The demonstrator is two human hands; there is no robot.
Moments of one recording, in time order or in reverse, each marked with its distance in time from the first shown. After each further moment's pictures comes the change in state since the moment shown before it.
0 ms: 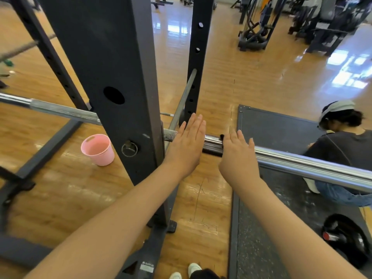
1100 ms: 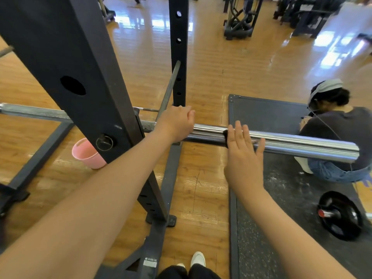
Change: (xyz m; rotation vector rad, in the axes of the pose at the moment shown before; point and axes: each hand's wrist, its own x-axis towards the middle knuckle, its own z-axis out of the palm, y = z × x) left_hand 0.048 0.007 -0.016 -0.470 -0.107 -0.104; right_hand -0.042 0.053 0.044 0.061 0.261 0.110
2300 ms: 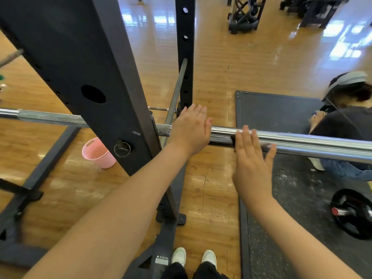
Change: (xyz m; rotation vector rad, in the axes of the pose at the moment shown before) left_hand -0.013 -0.010 0.015 0.141 0.130 0.133; right_hand -0.003 -0.018 0.031 -0.006 0.218 -0.048
